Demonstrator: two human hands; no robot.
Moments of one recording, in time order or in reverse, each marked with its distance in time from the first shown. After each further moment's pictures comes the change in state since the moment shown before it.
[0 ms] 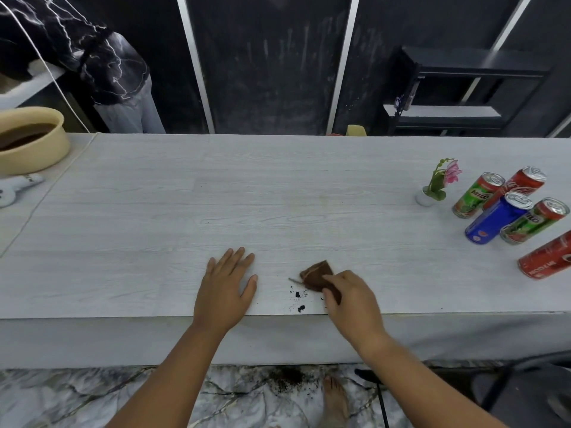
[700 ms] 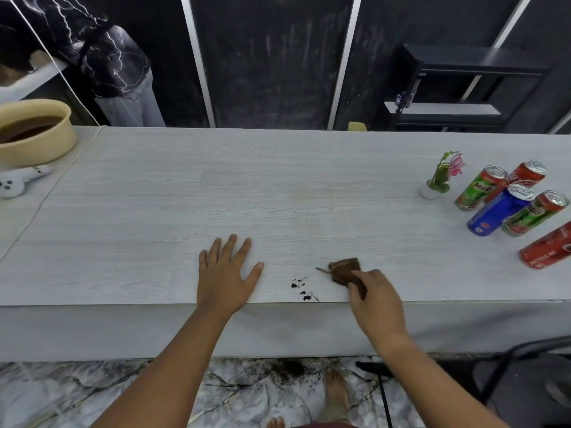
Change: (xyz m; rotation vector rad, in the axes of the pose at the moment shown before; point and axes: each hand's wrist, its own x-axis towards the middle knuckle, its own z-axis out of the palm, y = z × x) left_hand 0.000 -0.013 -0.002 0.082 -0.025 -0.092; right_hand -0.026 0.010 -0.010 -0.016 0.064 0.178
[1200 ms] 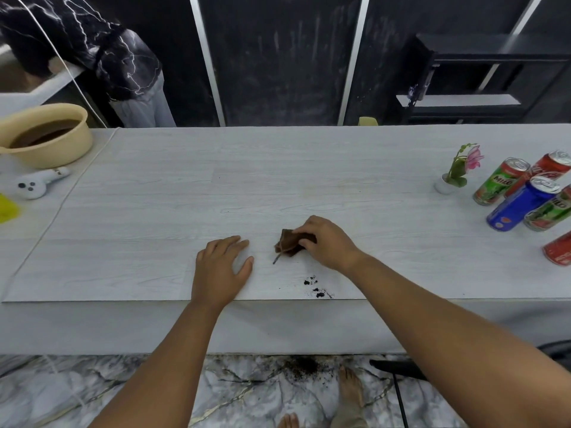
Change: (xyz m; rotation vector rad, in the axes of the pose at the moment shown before) left_hand 0.008 -0.045 -0.004 -0.077 0.201 0.092; right_hand 0.118 -0.093 0.040 0.052 -0.393 -0.380
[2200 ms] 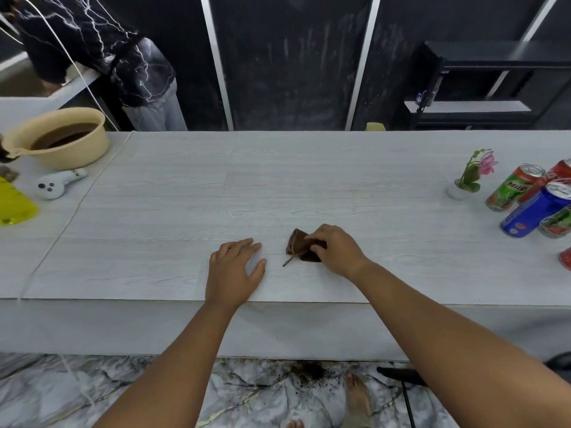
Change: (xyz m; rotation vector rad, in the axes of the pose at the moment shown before) left_hand 0.001 -0.004 0.004 -0.031 0.049 0.012; right_hand 0.002 -0.005 0.014 0.021 0.038 0.052
